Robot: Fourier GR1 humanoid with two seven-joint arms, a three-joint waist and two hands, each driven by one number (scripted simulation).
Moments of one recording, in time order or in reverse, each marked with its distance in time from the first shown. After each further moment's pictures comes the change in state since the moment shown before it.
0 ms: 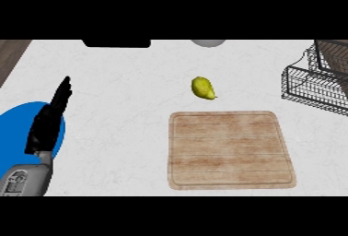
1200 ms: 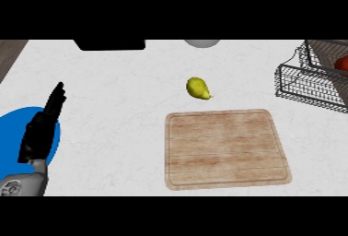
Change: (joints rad) left arm 0.063 -0.017 0.032 -0.062 -0.020 -0.007 0.017; right arm 0.189 -0.219 -0.346 -0.163 -0.376 0.096 0.025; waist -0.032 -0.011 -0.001
